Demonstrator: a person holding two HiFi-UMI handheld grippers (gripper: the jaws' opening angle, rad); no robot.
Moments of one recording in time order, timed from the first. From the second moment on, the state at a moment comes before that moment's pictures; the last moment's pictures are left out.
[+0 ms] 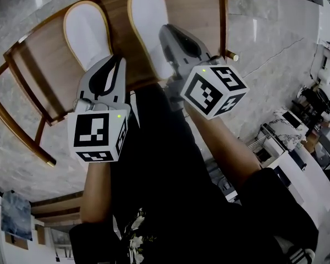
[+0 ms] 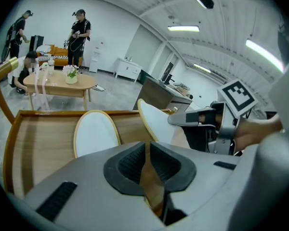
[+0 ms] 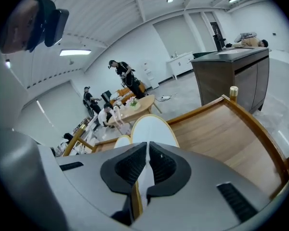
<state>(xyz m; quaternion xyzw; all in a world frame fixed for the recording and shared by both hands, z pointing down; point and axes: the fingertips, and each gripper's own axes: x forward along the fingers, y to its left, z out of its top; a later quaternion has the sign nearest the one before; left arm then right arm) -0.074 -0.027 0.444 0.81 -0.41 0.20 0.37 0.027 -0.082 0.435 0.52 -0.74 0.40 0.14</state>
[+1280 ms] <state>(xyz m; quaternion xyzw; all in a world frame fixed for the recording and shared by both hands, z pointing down) -0.134 0.003 0.466 0.75 -0.48 0.22 0.40 -0.023 -0.083 0.486 0.57 -0.70 0.42 0.13</state>
